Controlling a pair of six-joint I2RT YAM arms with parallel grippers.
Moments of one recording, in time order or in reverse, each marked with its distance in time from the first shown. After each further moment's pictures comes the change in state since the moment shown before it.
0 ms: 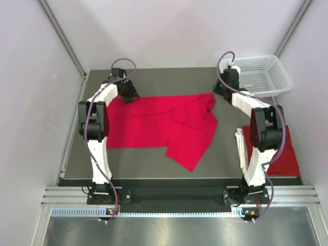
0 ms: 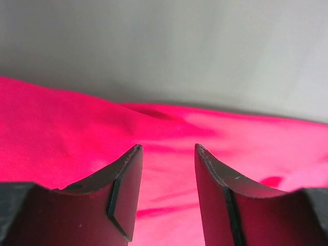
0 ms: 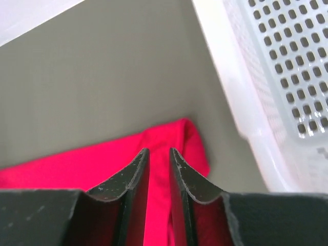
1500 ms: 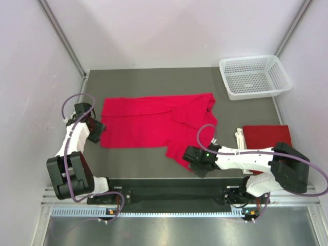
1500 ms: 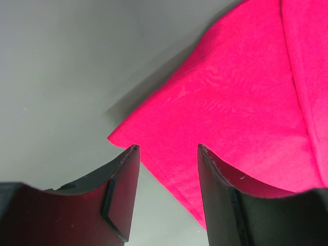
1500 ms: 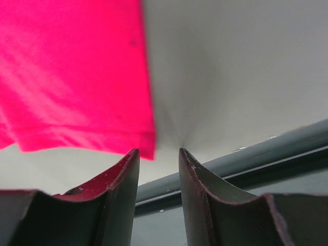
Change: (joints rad) left arm 0.314 -0.856 -0.859 -0.158 -0.303 -0.269; right arm 0.983 -0.562 -0.654 -0.728 0.217 1.306
